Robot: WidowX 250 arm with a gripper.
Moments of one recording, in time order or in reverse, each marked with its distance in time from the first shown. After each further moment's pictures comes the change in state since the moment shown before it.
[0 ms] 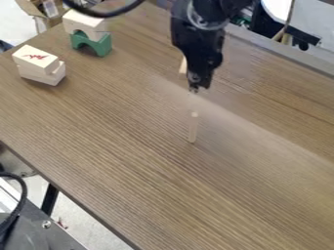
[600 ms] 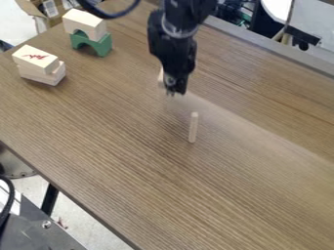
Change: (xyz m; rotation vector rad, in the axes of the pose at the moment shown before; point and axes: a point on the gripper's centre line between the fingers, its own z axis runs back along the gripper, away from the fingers) arm 0.025 0.010 -0.050 0.115 -0.002 0.021
